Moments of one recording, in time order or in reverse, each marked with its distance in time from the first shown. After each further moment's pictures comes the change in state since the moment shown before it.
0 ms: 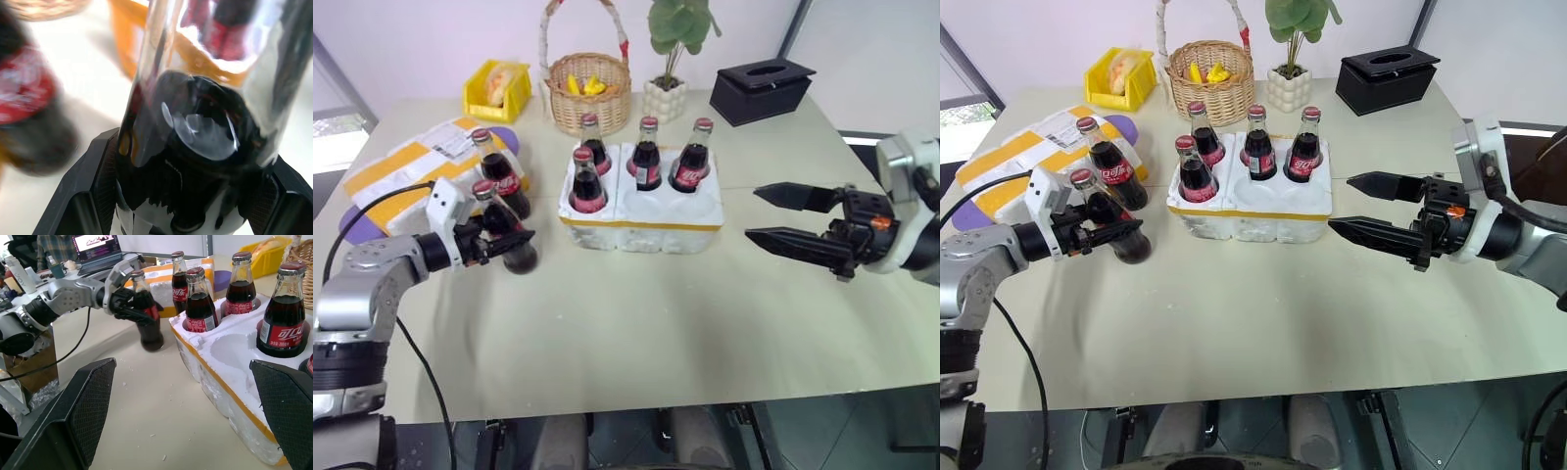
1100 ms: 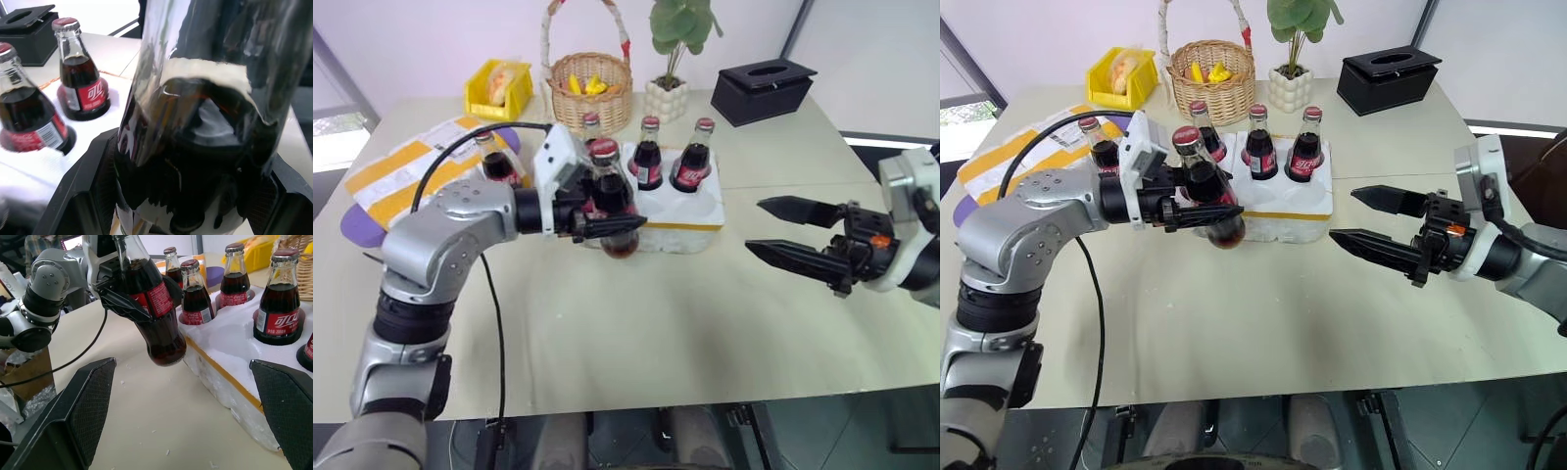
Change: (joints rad) left arm -0.378 -0.204 -0.241 -0.278 -0.132 0.260 0.136; right arm 0.125 0.032 -0.071 -0.082 0.040 -0.019 -0.076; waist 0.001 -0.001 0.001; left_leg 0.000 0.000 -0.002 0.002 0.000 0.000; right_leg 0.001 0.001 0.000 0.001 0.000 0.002
